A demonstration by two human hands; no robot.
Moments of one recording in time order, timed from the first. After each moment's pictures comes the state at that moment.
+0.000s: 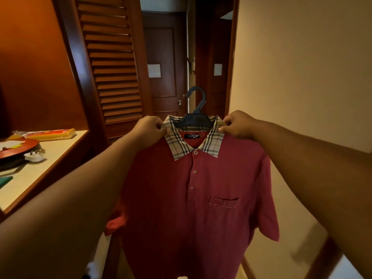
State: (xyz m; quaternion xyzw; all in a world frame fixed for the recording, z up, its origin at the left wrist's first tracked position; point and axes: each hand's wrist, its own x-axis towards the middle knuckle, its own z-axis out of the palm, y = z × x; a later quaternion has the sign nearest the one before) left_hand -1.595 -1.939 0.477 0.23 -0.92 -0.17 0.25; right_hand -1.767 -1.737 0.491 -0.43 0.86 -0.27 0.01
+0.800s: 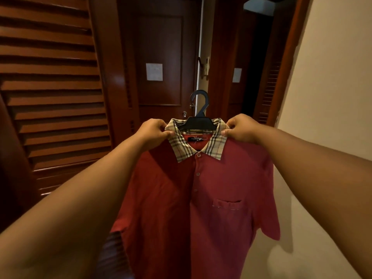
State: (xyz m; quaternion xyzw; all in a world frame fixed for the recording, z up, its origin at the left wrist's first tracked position) left_hand -2.015 -2.298 0.481 0.25 -0.91 -0.21 0.25; right_hand -2.194 -2.101 0.508 -0.44 0.86 -0.25 0.01
